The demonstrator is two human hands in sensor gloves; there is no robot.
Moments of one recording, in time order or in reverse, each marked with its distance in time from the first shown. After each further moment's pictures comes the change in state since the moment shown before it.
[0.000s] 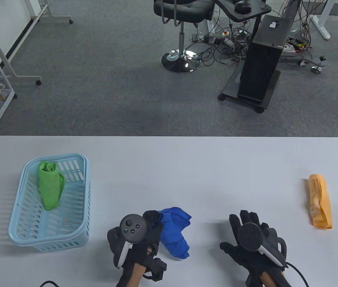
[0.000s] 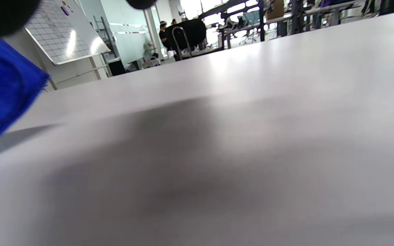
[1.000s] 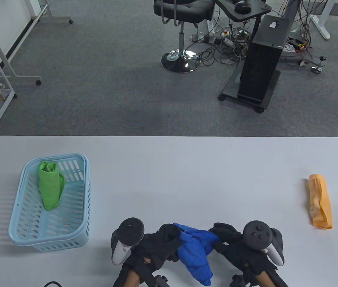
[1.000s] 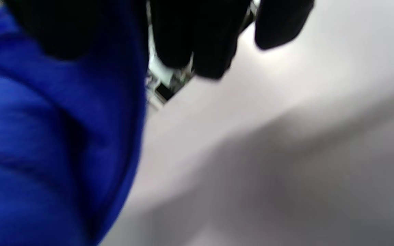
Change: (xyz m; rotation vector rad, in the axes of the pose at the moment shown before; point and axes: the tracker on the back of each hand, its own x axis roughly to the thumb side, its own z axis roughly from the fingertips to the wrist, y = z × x) left_hand 0.007 -0.022 0.004 -0.467 -0.295 0.465; right_hand 0.011 -0.005 0.000 -0.056 -0.136 -0.505
